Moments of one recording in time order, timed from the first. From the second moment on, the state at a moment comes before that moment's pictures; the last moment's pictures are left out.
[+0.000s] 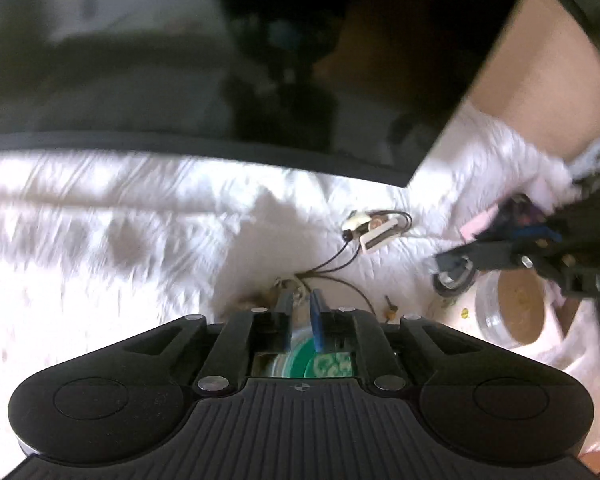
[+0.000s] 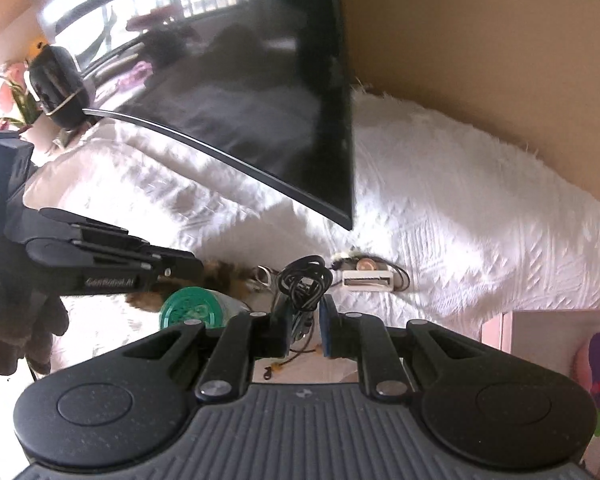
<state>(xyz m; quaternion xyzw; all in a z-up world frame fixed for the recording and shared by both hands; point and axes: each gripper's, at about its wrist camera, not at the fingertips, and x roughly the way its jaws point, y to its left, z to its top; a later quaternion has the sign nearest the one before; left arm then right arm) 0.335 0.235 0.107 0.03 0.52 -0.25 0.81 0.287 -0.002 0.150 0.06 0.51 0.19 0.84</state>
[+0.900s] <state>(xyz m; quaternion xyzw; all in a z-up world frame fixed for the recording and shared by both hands) 0.399 0.135 0.037 0.36 0.53 -0.23 0.73 0.313 -0.048 0.129 0.08 0.49 0.21 0.84</state>
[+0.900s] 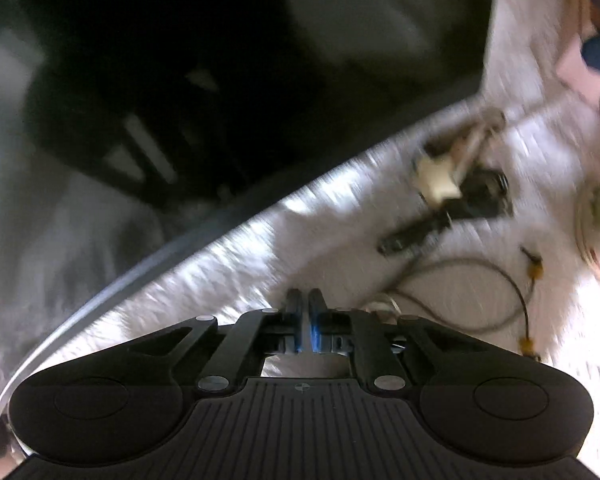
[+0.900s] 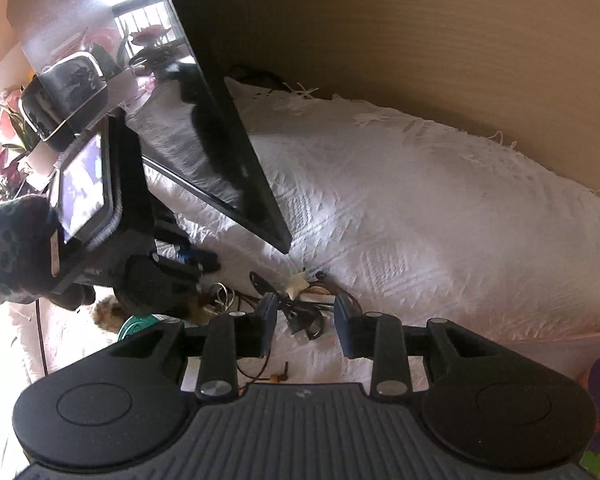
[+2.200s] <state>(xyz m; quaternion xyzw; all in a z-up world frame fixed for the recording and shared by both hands) 0.336 0.129 0.047 0.42 0.54 -0.32 0.66 0.320 -0.038 0.111 0.09 0.53 0.22 0.81</state>
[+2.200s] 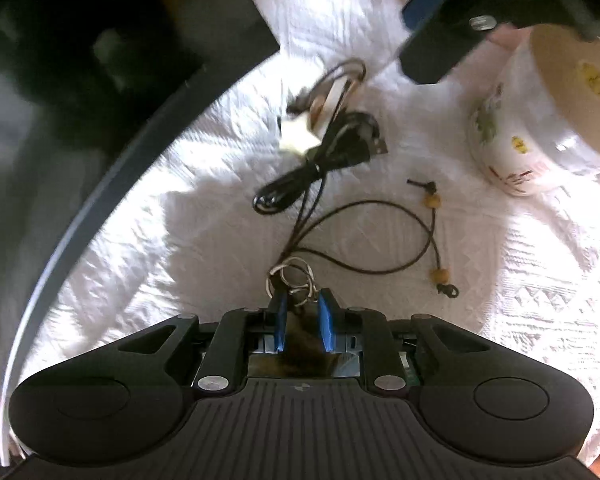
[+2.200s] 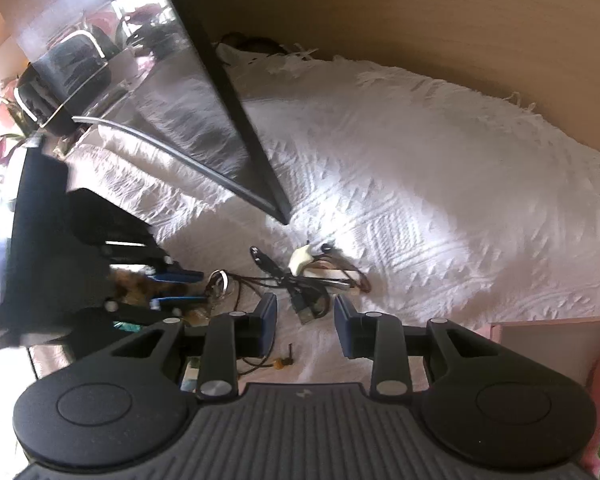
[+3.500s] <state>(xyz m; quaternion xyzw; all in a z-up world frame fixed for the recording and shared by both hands) 0.333 0.187 0.065 0.36 0.51 -0.32 0.71 0.321 -0.018 0.117 -0.10 0.52 0.28 0.80</state>
